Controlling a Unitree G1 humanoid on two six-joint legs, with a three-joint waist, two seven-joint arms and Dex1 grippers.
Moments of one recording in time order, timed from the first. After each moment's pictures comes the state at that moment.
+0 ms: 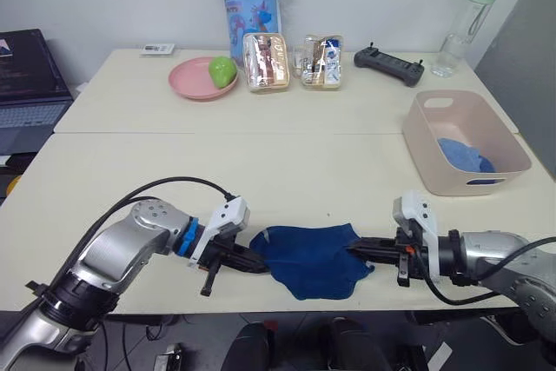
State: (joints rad) left arm -0.37 0.86 -0.30 -0.19 -0.45 0.65 -1.36; right arm -0.10 -0.79 -0.01 -0.63 0.74 0.93 0.76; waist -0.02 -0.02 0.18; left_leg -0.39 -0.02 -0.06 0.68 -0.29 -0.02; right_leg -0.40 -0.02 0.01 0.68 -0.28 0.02
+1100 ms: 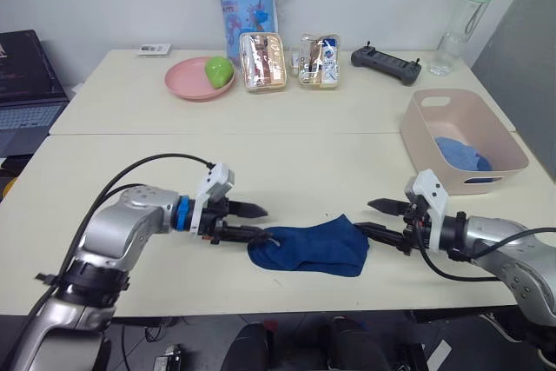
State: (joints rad) left arm -0.36 0.79 -0.12 -0.10 -0.51 0.70 -1.31; right arm -0.10 -0.75 -0.06 -0.51 0.61 0.84 0.74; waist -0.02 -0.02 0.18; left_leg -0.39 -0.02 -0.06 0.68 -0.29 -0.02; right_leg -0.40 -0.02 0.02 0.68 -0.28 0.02
